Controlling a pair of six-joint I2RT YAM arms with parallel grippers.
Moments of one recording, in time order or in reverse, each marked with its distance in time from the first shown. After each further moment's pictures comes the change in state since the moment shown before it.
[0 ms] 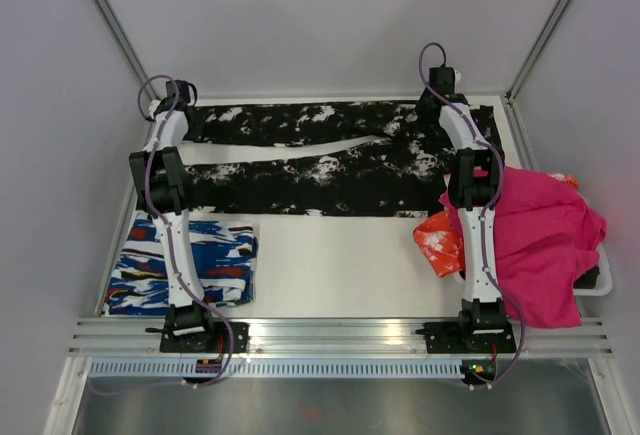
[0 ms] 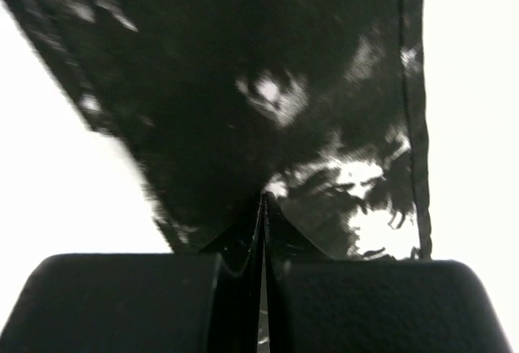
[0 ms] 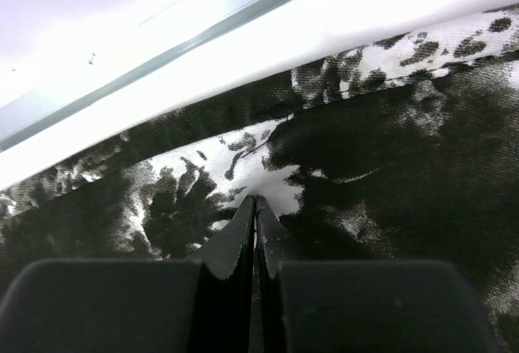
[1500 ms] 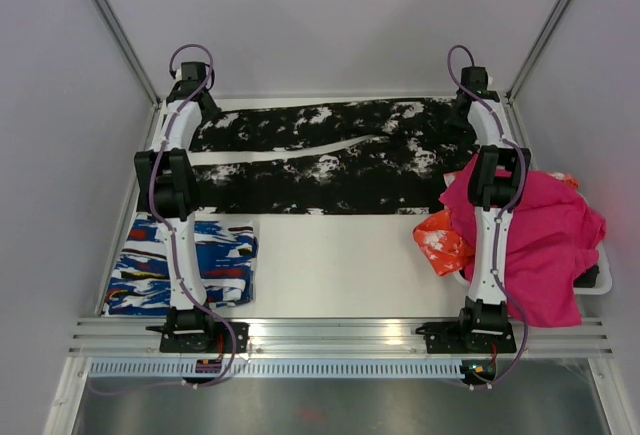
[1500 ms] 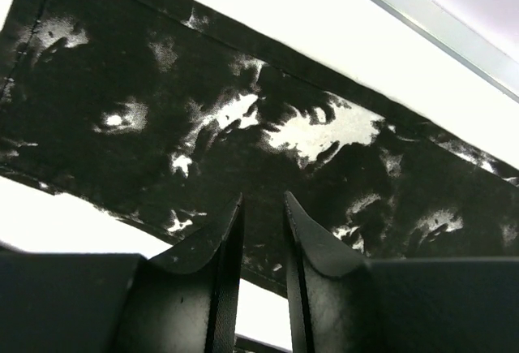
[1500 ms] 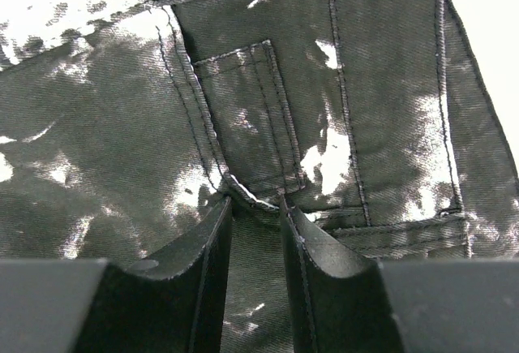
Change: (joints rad) left arm -0.122 -0.173 -0.056 0.026 -0.071 0.702; right arm -0.133 -0.105 -0.098 -0.187 0.108 -0.190
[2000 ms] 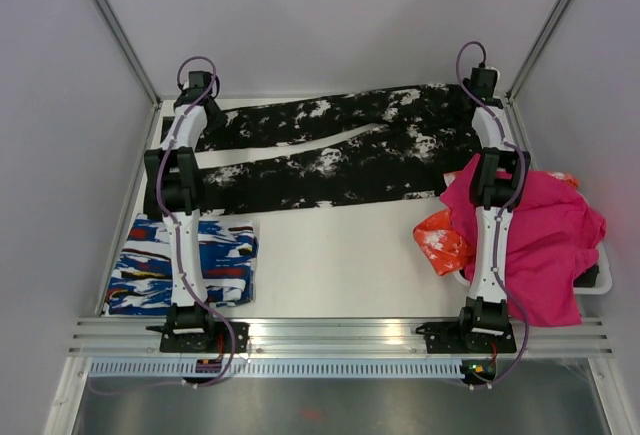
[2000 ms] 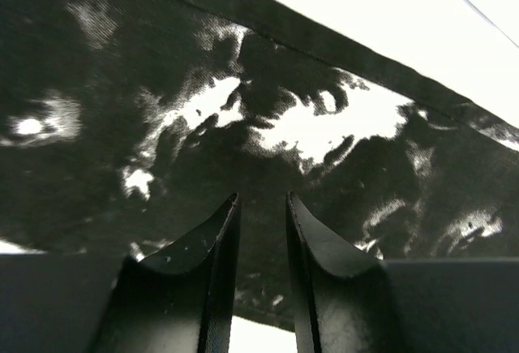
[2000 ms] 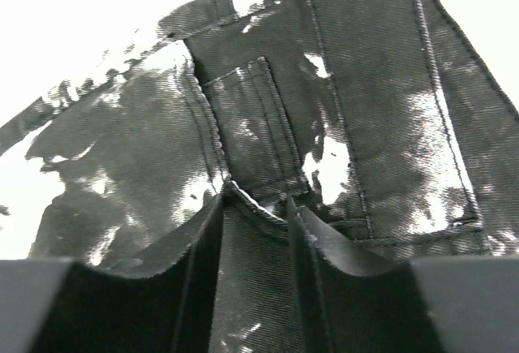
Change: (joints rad) left arm 0.008 0.148 0.103 -0.041 0.072 -0.069; right arm -0.042 0.117 0.089 0.294 -0.169 0.085
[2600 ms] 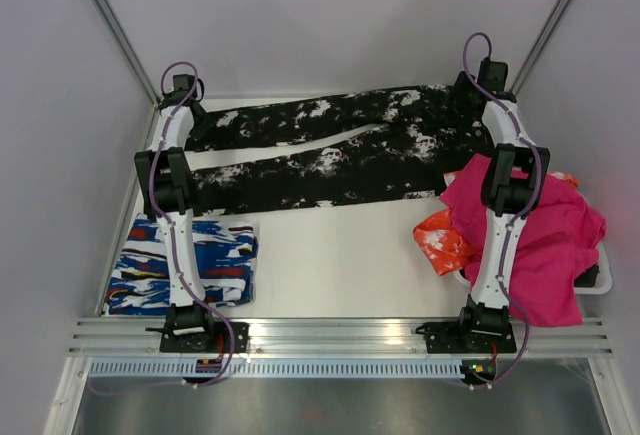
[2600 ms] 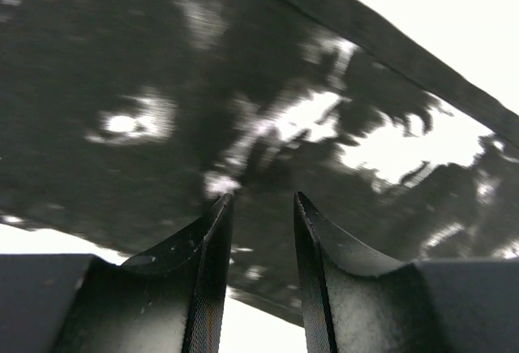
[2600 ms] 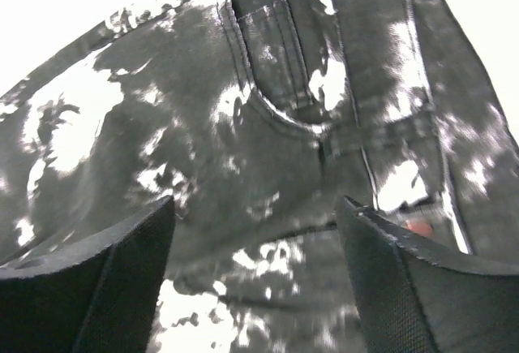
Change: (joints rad) left arm 0.064 0.025 0.024 -0.072 0.044 -0.063; right arm -0.006 -0.285 -0.309 -0.020 -0.065 -0.045
